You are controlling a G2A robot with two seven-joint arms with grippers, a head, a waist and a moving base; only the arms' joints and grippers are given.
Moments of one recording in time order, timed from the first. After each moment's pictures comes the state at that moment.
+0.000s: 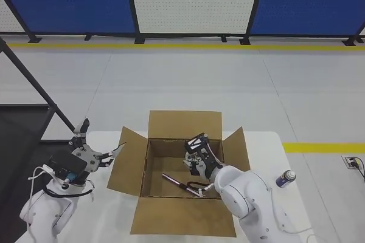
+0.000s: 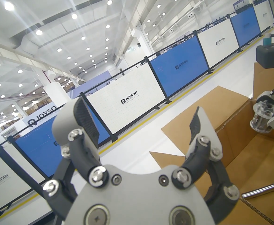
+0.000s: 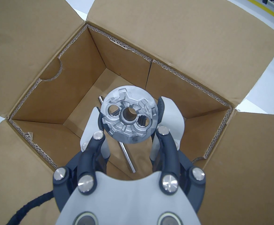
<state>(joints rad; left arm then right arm) 1.10 -1.08 -1.57 -1.69 1.58 -0.34 0.48 -0.81 -1.45 1.09 -1.68 -1.24 -0.05 0.91</state>
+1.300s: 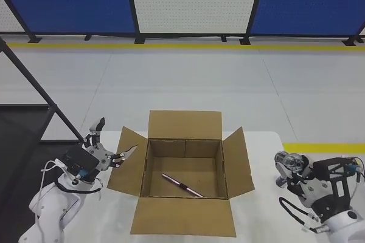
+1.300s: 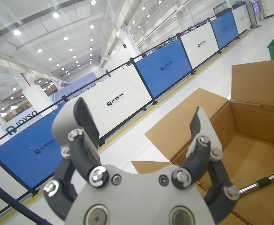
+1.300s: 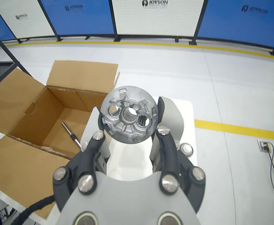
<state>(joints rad) 1.04 -1.07 -1.50 -1.66 1.57 -0.42 0.46 -1.43 -1.37 1.82 -2.35 -1.07 -0.17 0.83</state>
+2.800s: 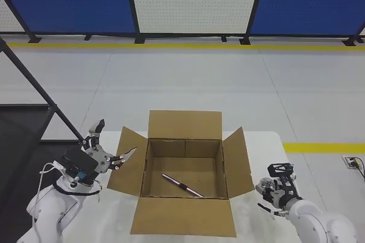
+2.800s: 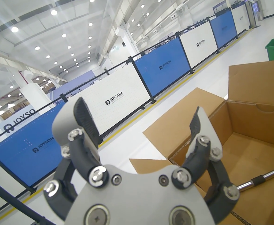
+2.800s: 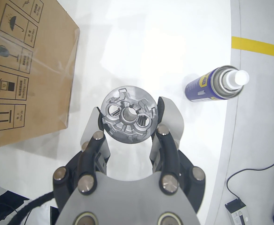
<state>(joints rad) 1.07 -1.07 -1.52 -1.71 1.56 -0.43 0.44 -1.23 -1.33 1.63 -1.85 -1.19 -0.06 1.01</state>
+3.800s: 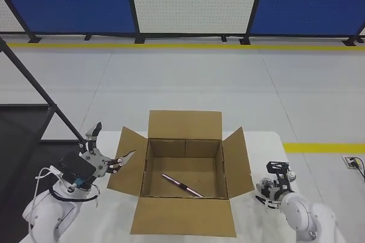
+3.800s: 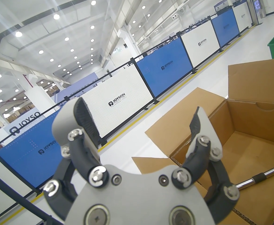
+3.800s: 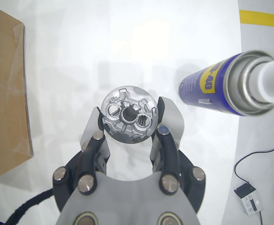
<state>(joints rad) 1.12 -1.06 -1.54 -1.75 1.57 -0.40 0.45 -1.11 -1.31 1.57 -1.56 -1.22 0.03 0.92</state>
